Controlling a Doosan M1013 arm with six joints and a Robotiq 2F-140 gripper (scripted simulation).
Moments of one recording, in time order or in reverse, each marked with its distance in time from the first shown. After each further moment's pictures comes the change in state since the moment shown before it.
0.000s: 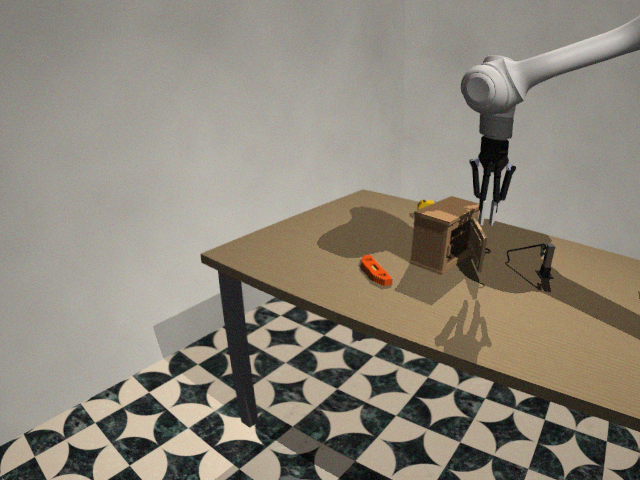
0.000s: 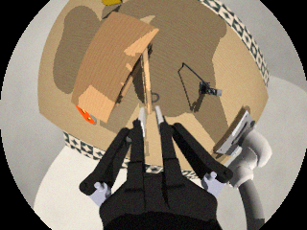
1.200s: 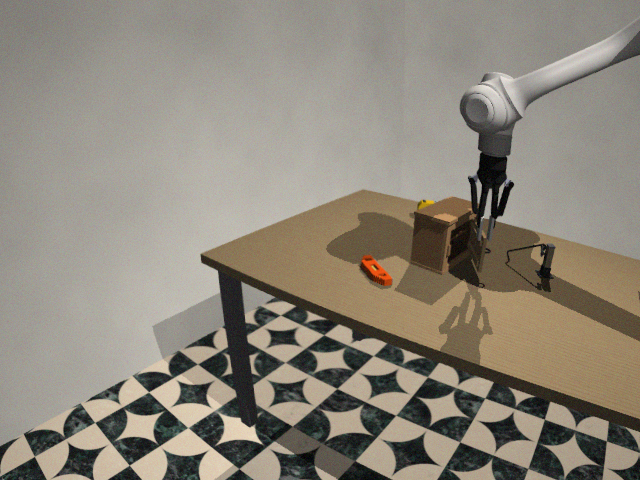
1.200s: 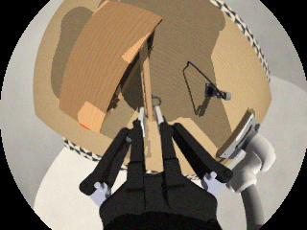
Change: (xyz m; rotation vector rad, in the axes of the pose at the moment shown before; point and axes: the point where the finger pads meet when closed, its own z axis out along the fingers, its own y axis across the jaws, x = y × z) arm 0.000 0.000 0.044 0.000 0.000 0.000
